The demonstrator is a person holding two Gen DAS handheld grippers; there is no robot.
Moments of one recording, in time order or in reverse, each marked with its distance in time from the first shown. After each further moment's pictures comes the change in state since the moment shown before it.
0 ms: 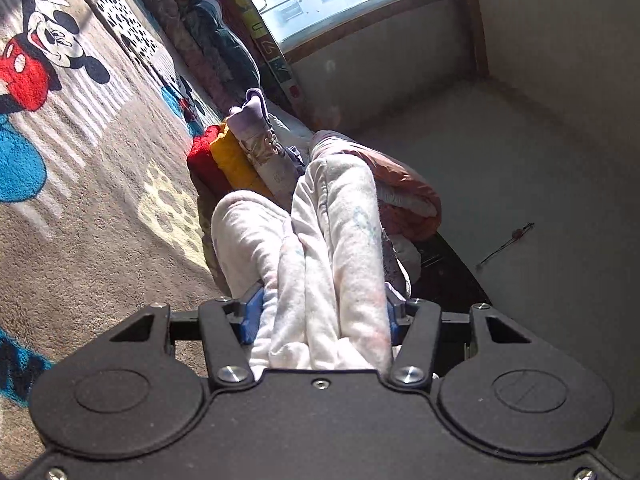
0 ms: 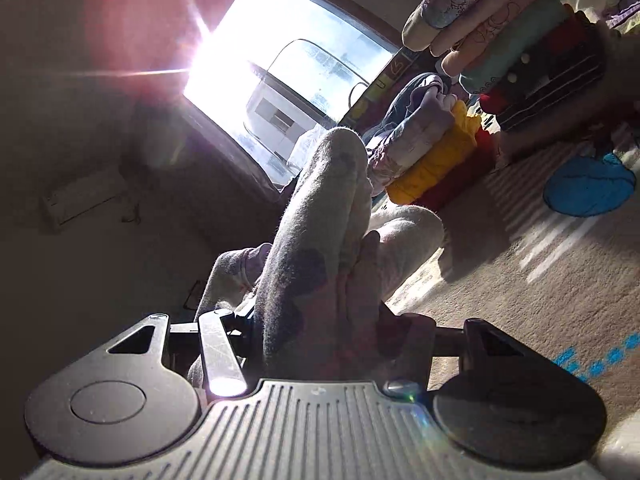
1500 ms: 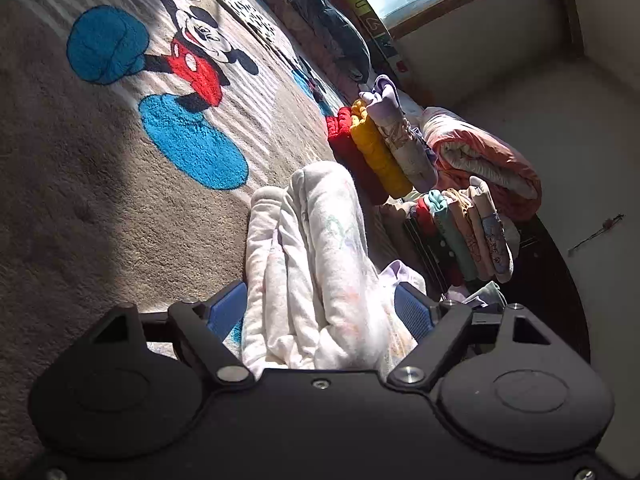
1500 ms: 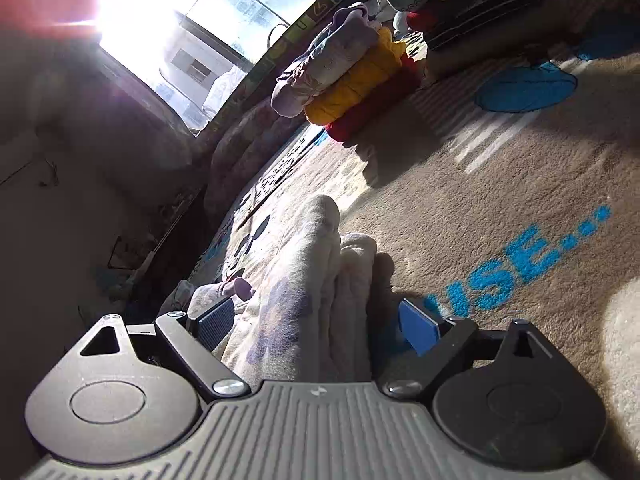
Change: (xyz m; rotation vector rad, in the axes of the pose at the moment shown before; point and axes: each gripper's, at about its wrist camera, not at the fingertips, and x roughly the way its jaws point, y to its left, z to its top) left arm -0.088 0.044 0.012 -0.038 0.085 0.292; right arm 0.026 0.006 -0.050 0.043 0.153 -0.252
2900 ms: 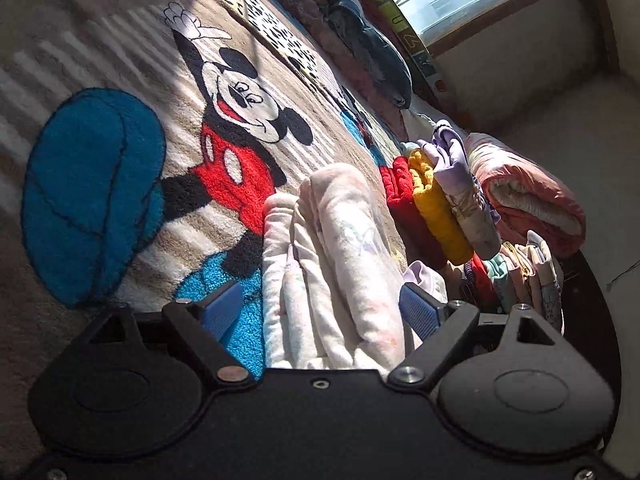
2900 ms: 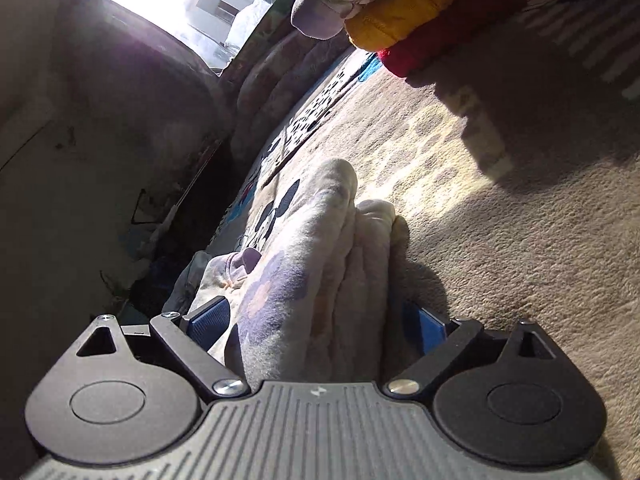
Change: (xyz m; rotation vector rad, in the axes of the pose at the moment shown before) left arm 0.073 0.049 0.118 0.015 -0.009 0.098; right arm 0.175 0.021 0.046 -0.016 0.229 0.112
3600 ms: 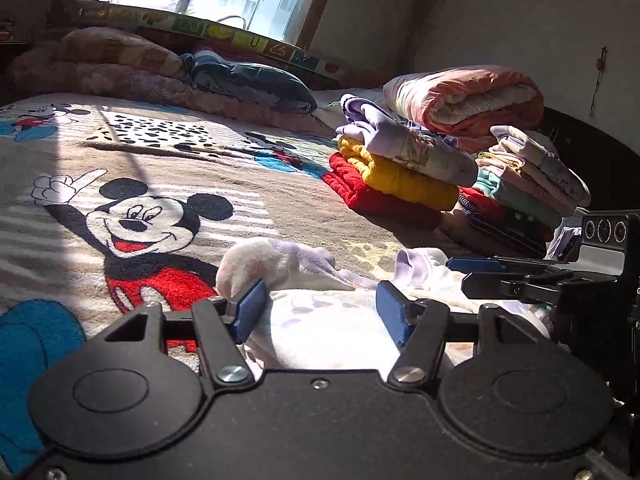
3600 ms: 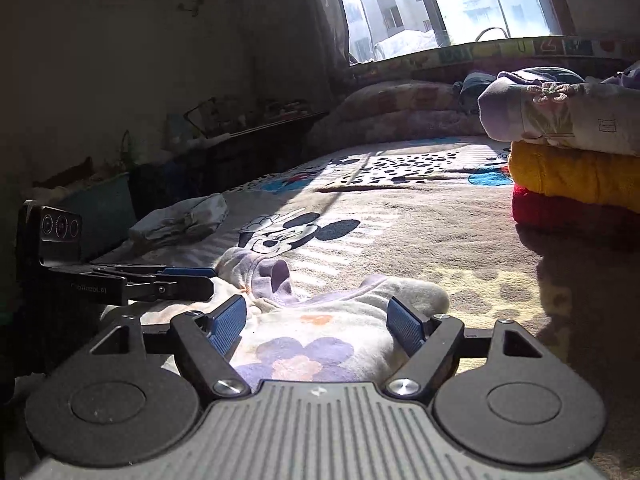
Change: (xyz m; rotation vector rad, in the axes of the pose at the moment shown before) left arm 0.026 -0.038 -0.002 0.646 -0.140 -0.033; right arm 0.009 0.059 0.013 -0.699 -0.042 0.012
